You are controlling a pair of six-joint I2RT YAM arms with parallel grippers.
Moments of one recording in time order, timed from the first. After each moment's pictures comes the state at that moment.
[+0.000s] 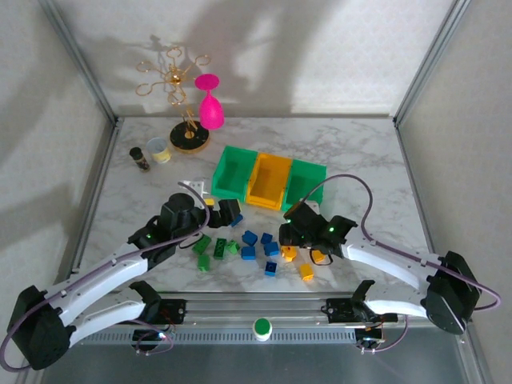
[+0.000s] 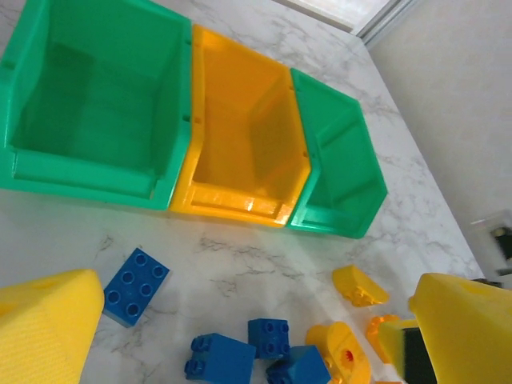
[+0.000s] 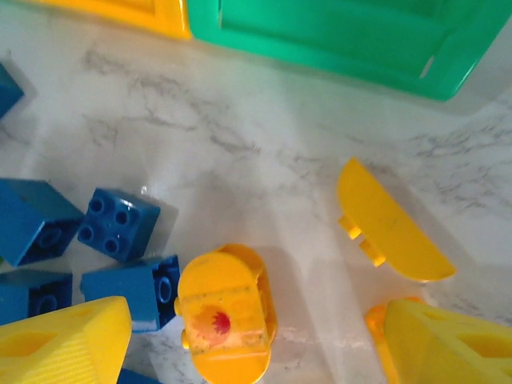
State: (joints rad) left arm -0.65 0.92 0.57 -0.05 0.00 -0.65; right arm 0.92 1.19 0.75 -0.69 0.23 0.81
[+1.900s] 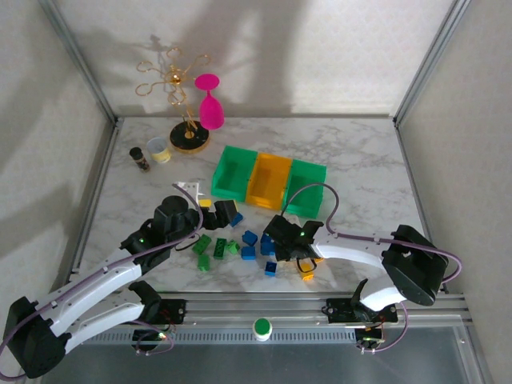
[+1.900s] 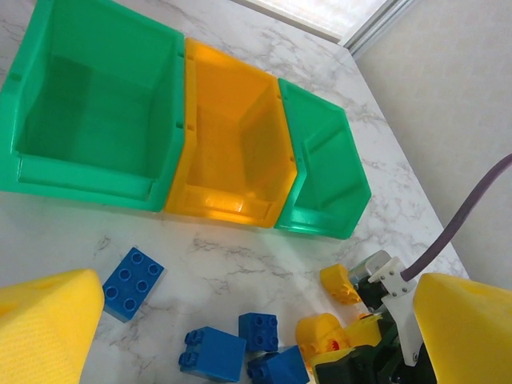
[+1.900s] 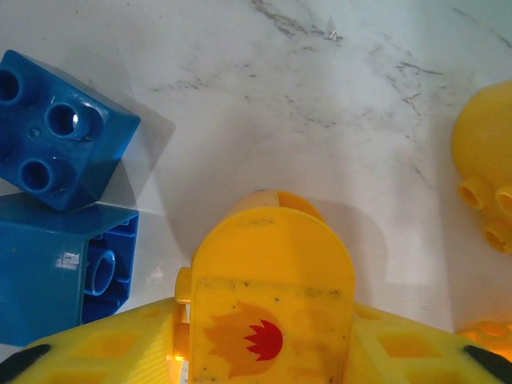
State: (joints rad) left arm -0.66 0.85 0.57 -0.09 -0.01 -0.66; right arm 1.02 1.45 0.74 -0.60 0.21 0.77
